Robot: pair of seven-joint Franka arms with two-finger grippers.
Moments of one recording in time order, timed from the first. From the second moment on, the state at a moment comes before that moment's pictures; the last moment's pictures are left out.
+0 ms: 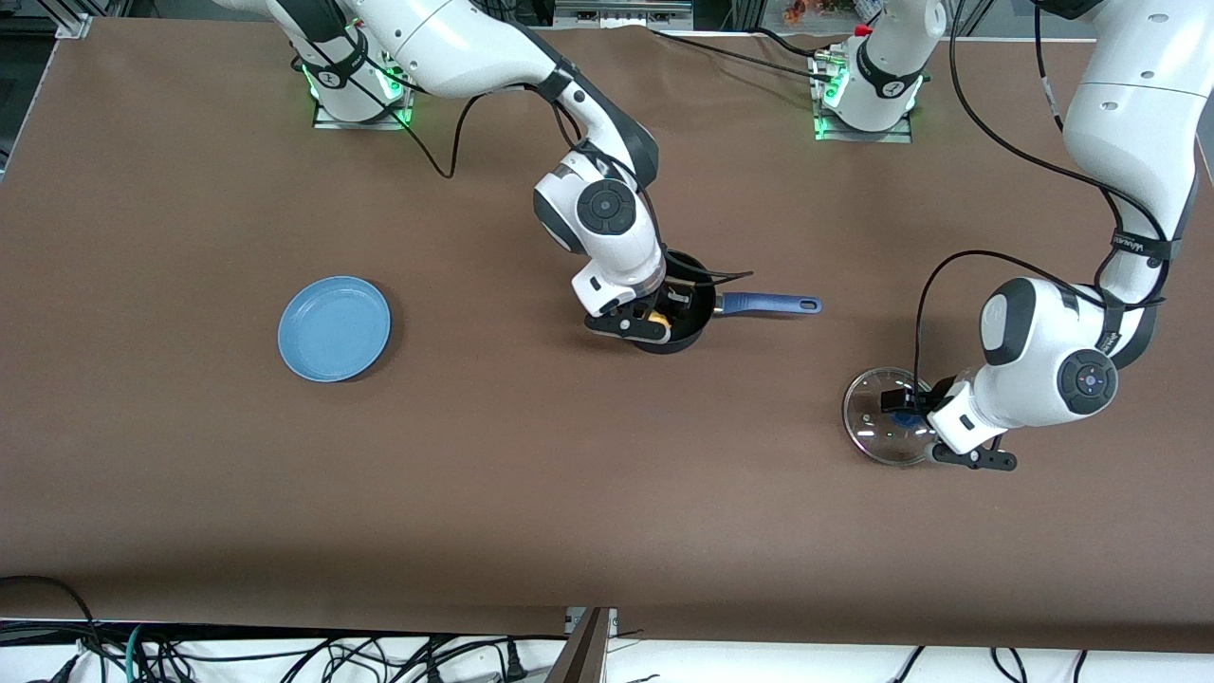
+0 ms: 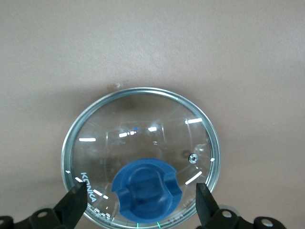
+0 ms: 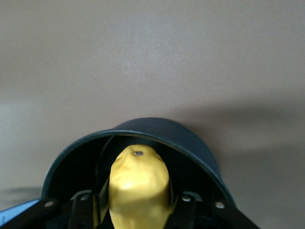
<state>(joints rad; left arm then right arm) 0.32 0.70 -0.38 -1.63 0.17 2.17 0.00 0.78 0.86 0.08 -1.31 0.09 2.35 1.00</state>
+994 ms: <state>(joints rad) 0.33 0.20 -0.41 -1.52 0.12 1.62 0.01 0.47 0.68 0.05 -1.10 0.09 1.76 0.47</state>
